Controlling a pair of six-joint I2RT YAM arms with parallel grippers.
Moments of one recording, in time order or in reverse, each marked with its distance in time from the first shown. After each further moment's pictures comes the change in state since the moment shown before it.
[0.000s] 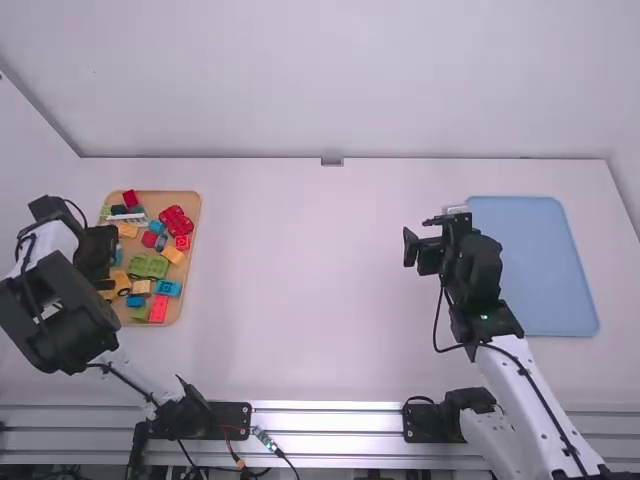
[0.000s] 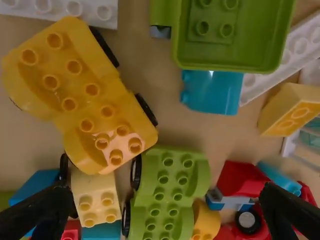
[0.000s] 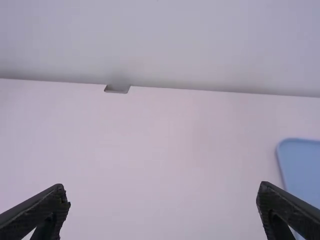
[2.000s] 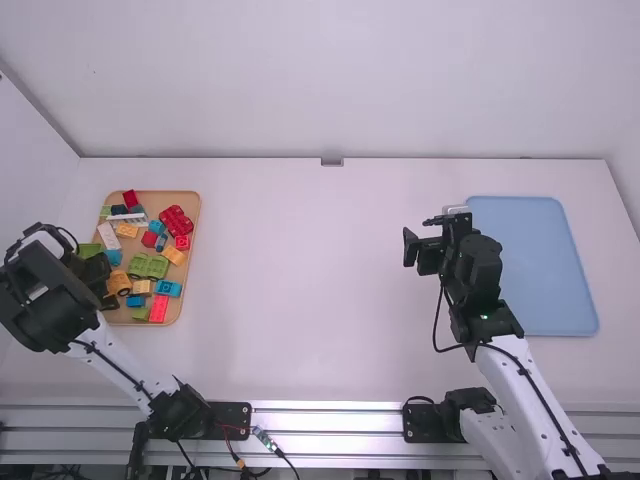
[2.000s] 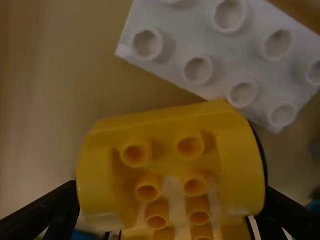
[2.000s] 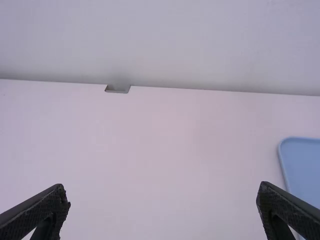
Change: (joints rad) left arm 0.117 0.252 0.124 -0.124 0.003 -0.216; right arm 0.000 0.000 0.000 -0.001 0.000 0.002
